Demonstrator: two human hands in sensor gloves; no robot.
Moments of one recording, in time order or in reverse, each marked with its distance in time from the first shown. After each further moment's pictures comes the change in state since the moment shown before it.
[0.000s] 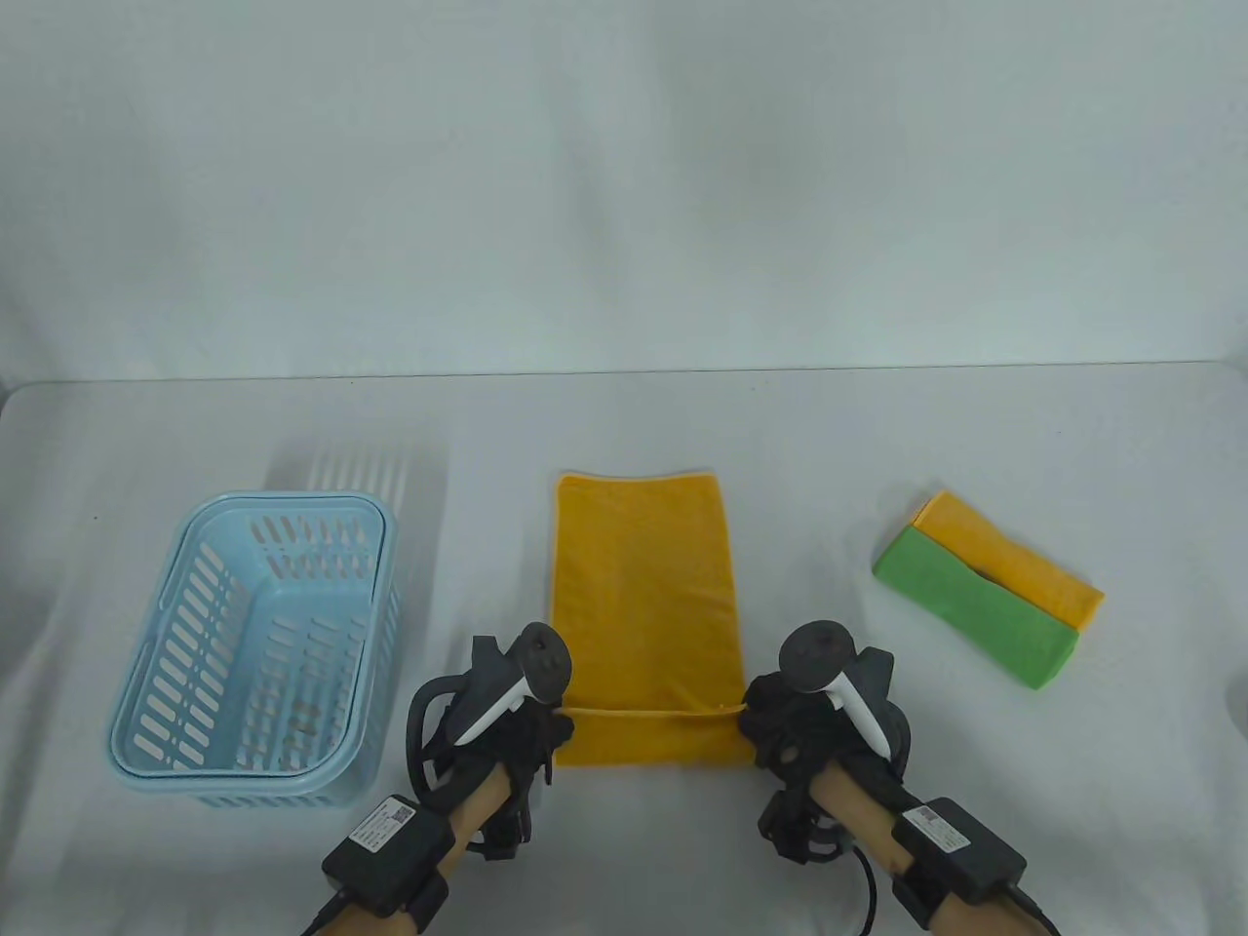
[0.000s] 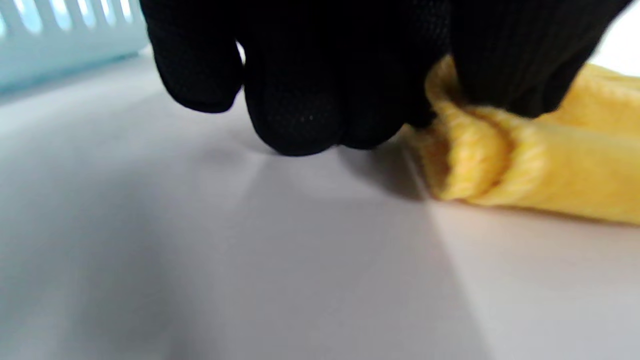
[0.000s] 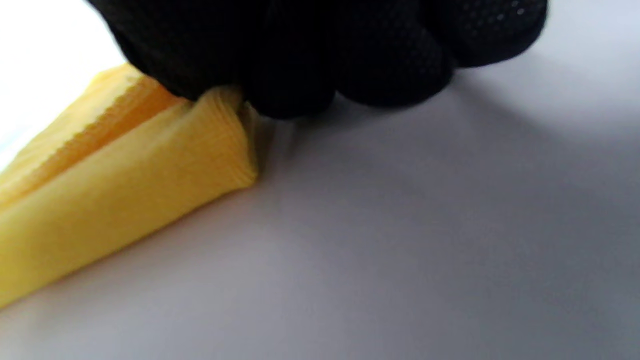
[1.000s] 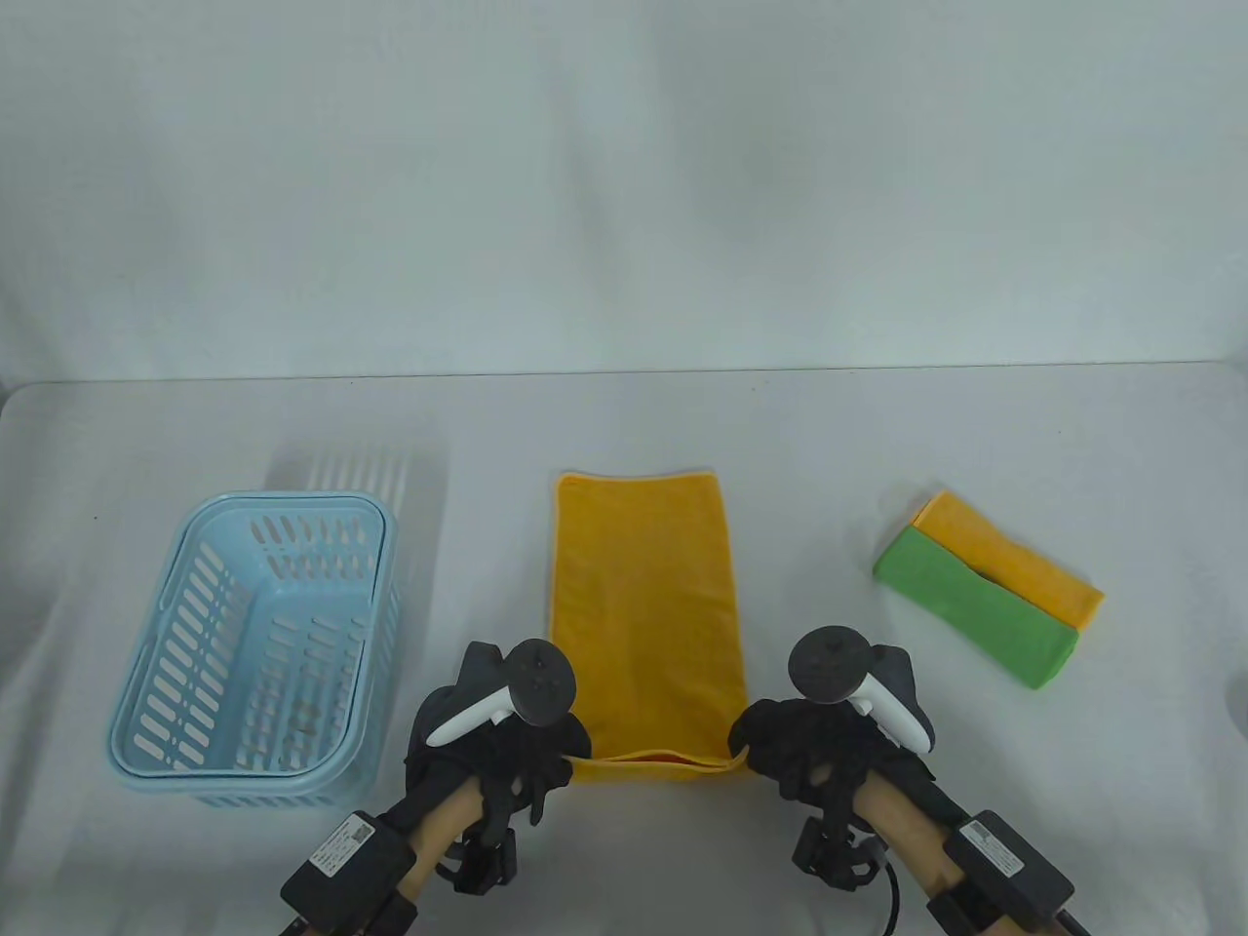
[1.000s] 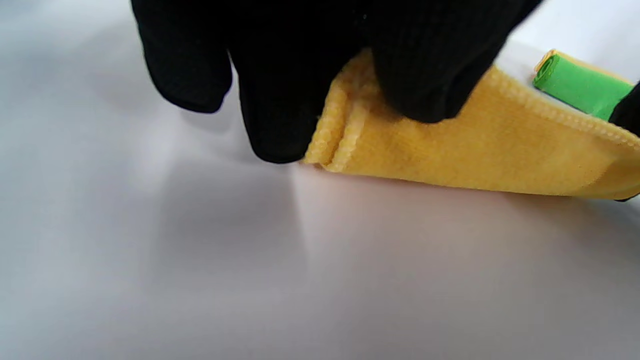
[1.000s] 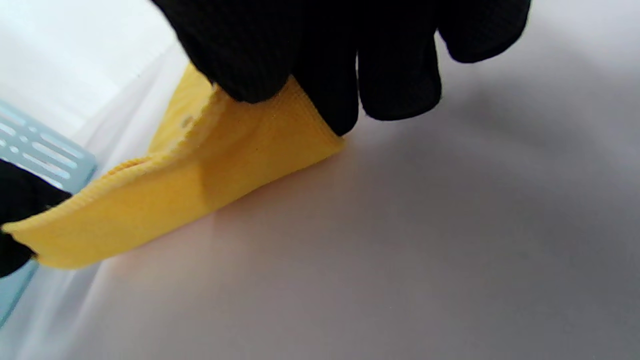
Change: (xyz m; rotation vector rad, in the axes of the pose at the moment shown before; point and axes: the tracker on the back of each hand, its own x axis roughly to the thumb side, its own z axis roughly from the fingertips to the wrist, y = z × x) left_hand 0.006 0.007 0.028 -0.244 -0.328 0.105; right_hand 0.001 -0.014 0.023 0.280 -0.245 -0.036
